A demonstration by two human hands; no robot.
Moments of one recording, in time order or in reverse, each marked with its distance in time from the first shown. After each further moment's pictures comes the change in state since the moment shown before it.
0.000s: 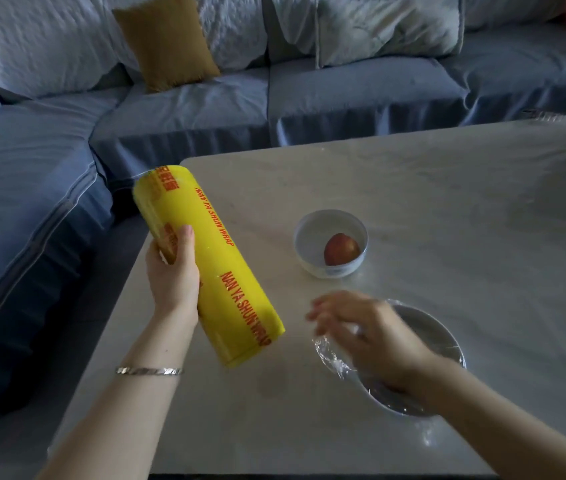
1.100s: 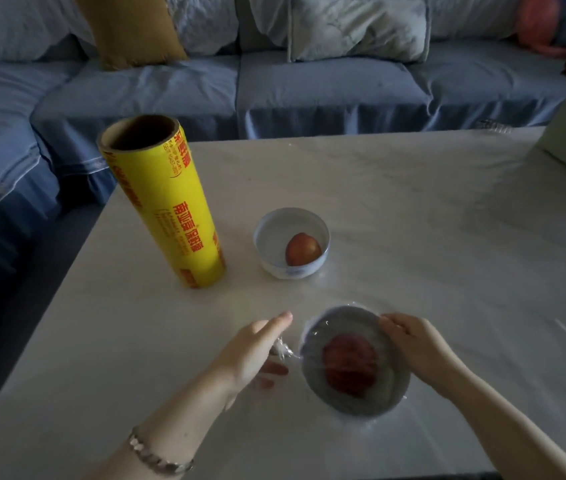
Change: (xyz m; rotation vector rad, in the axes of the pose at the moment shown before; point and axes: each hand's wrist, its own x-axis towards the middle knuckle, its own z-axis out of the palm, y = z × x) left_hand -0.109 -0.032 0.044 0.359 -0.912 -0.483; right_hand -0.051 0.067 -0.054 -0.050 0.155 0.836
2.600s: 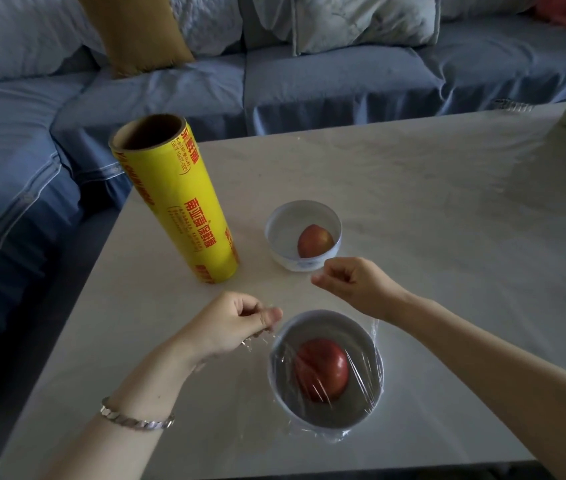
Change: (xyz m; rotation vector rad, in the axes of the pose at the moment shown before) left_hand 0.003 0.009 -0.048 0.292 0.038 0.382; right_hand 0.045 -0.065 0.032 -0.018 -0.191 -0.496
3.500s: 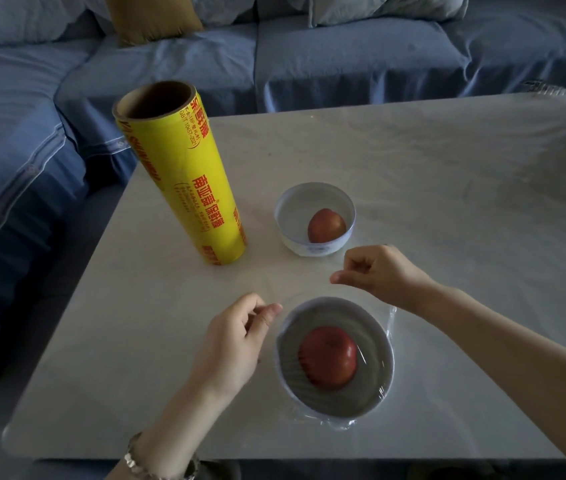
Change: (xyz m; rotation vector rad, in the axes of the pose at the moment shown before) left_hand -0.023 -0.034 0.031 0.113 0.431 0.221; right_hand -0.001 0.007 -0.010 -0.100 -0.019 0.067
